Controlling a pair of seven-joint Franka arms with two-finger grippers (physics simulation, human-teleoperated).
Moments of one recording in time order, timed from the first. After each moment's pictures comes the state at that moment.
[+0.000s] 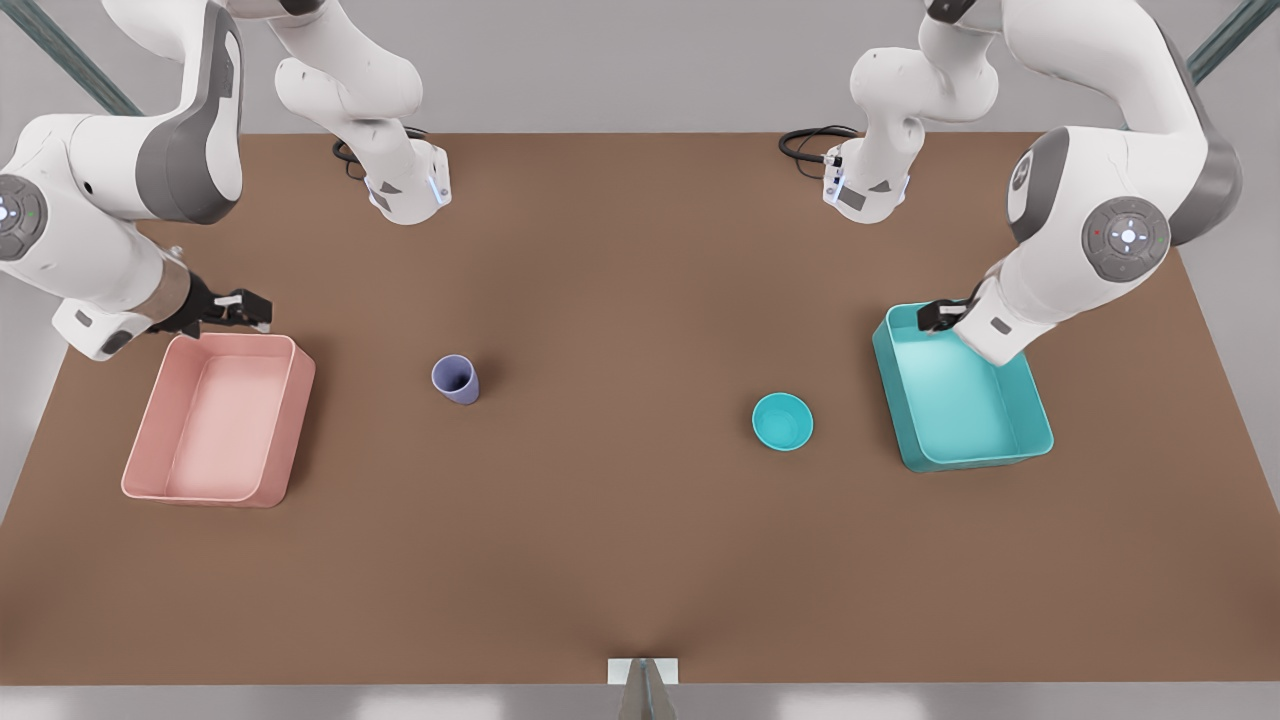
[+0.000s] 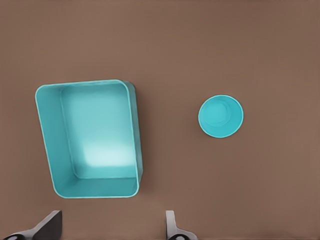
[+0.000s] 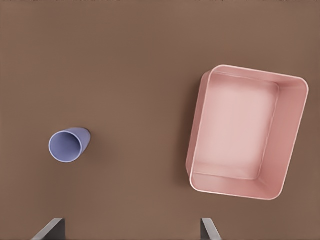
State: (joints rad) left arm -0.21 0.18 0.04 -1.40 0.03 1.35 -0.19; right arm 0.00 0.10 0.00 -1.48 -0.05 1.43 -0.12
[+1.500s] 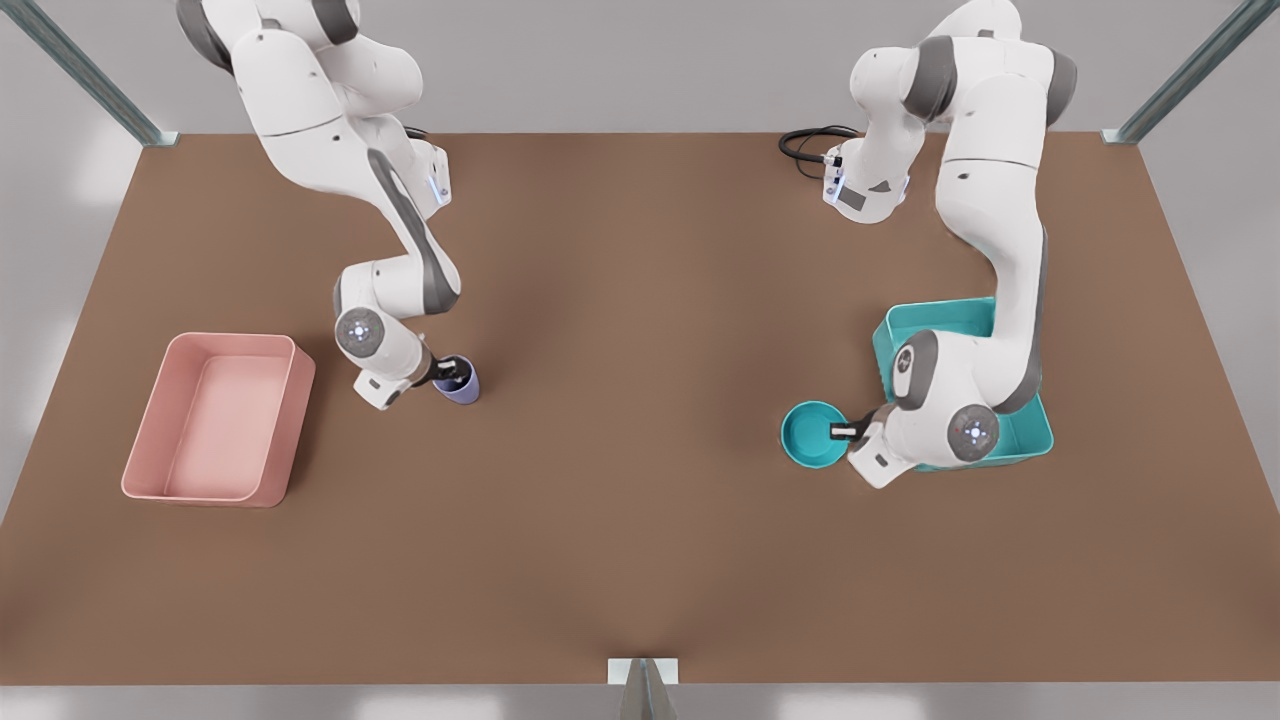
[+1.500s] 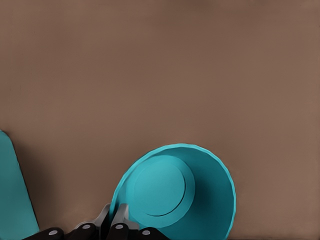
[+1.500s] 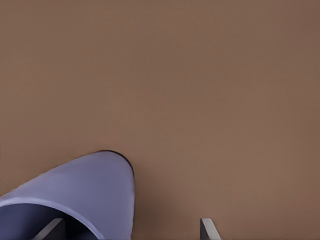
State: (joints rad) left arm -0.19 0.50 0.06 -1.57 -0.22 1.83 -0.10; right arm 0.25 0.28 0.02 -2.28 0.08 2.42 0.07
